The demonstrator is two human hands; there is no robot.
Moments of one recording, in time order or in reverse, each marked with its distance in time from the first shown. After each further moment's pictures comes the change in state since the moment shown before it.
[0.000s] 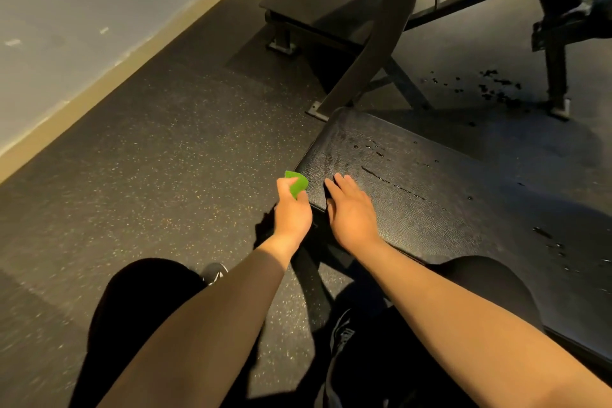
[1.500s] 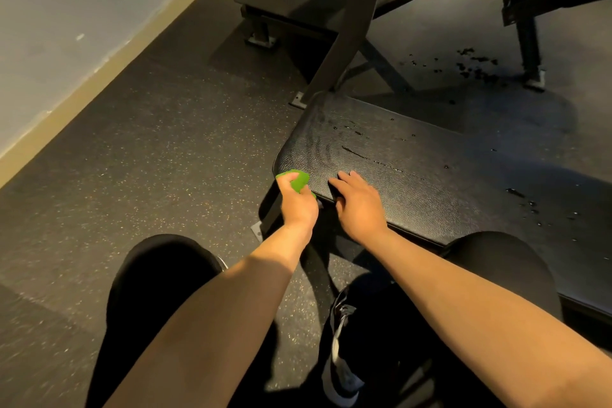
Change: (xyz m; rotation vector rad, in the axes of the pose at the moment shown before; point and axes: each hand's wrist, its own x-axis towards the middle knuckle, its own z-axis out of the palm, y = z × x) left_hand -0.035 0.000 0.038 -0.204 0.075 -0.098; right_hand -0.044 0.030 -0.020 0.070 -0.037 0.092
